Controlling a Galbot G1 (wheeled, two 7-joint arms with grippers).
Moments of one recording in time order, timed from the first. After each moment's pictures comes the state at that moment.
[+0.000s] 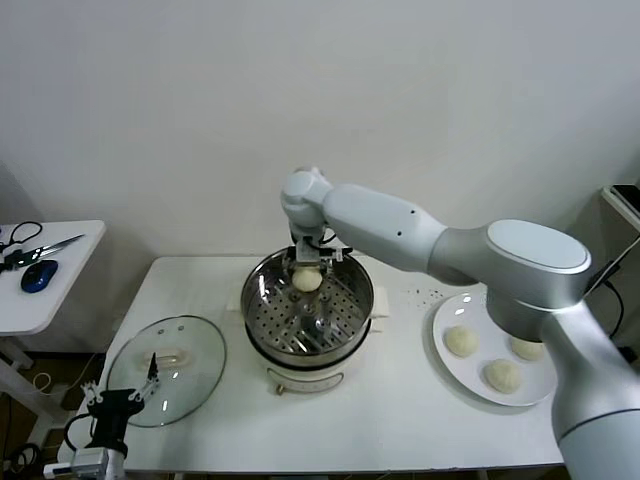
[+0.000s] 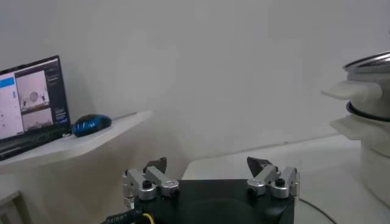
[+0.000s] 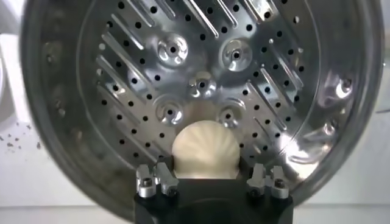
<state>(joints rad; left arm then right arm) 1.63 -1.39 -0.80 -1.87 -0.05 -0.12 -0.05 0.38 1.50 -1.11 0.90 -0.50 0.64 -1.15</state>
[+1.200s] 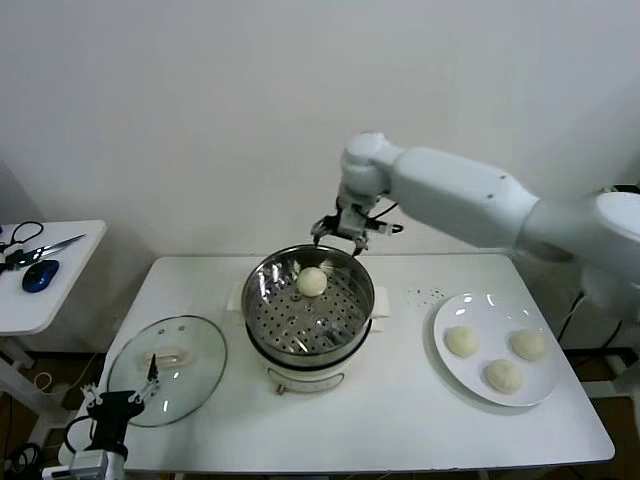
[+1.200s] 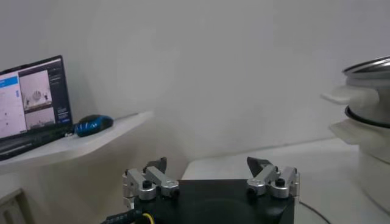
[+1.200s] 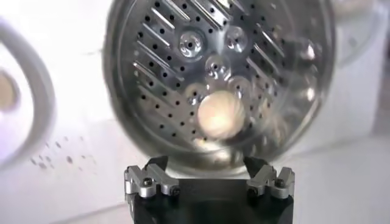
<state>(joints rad) 1.65 -1.40 -0.80 -1.90 -0.06 -0.12 -0.05 0.65 1.04 -1.27 1.23 0.03 0.25 -1.05</state>
